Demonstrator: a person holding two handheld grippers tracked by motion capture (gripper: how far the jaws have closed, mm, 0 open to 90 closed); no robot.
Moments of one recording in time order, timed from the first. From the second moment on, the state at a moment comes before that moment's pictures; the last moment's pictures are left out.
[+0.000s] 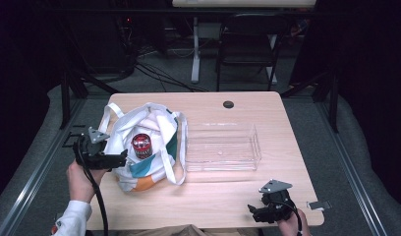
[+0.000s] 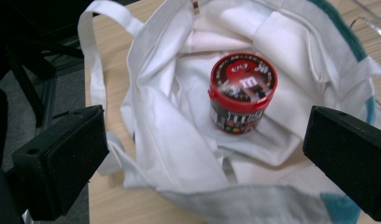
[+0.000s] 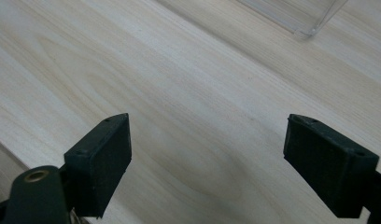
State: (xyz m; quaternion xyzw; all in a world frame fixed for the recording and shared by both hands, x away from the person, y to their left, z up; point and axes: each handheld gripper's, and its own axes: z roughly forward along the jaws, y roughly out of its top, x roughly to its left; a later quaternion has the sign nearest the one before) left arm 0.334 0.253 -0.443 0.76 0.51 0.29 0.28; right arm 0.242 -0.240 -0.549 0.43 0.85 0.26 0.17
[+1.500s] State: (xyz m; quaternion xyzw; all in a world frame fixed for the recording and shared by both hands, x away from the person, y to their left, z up) left arm 0.434 0.207 -0.481 0.82 0.50 0.17 0.22; right arm 0.243 -0.235 -0.551 0.42 0.85 0.25 0.16
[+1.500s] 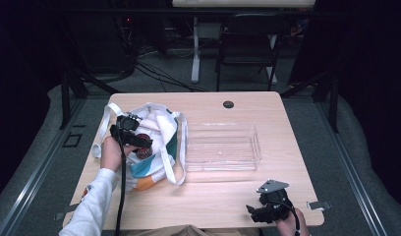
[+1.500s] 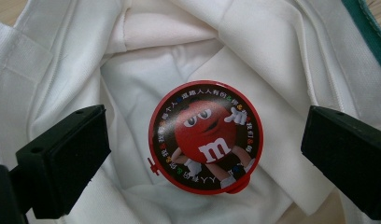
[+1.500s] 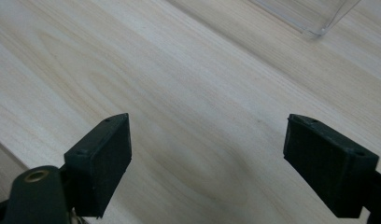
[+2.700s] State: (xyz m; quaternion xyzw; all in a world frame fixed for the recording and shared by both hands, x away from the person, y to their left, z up) left arm 0.447 0.199 -0.504 0.84 0.50 0.14 0.15; right arm 0.242 -0.235 -0.551 0.42 0.85 0.26 0.16
